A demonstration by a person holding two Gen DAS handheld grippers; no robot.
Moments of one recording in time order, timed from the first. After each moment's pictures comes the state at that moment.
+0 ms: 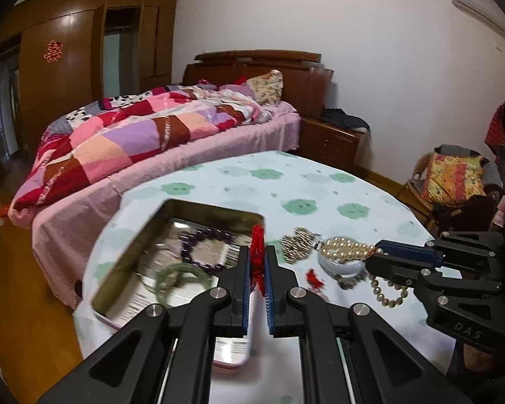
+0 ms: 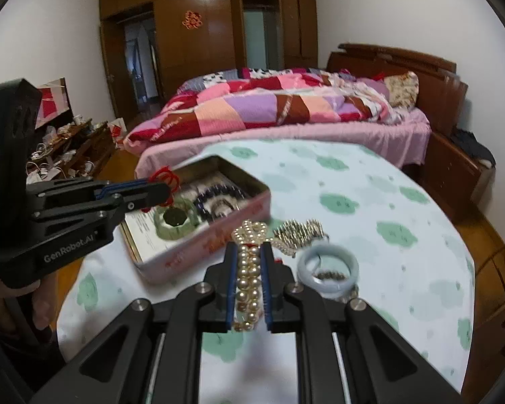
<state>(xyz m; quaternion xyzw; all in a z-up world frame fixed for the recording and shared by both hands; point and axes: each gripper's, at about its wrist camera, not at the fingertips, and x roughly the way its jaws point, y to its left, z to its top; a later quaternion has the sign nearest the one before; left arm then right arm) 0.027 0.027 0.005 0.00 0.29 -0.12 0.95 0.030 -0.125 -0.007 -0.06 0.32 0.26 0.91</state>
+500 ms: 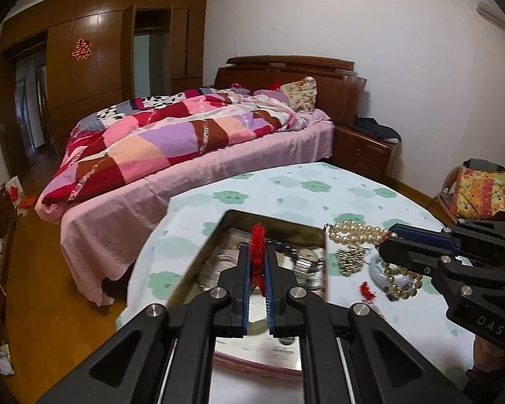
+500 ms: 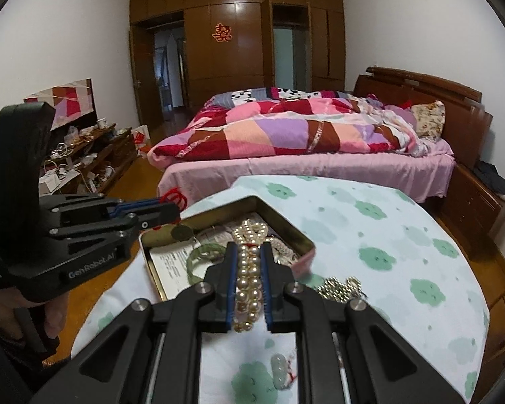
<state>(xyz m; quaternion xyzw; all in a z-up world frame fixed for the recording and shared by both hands) 0.040 0.078 0.010 -0.01 0.29 -0.06 0.96 0.051 -0.075 0.012 -0.08 0.28 0.31 0.90</state>
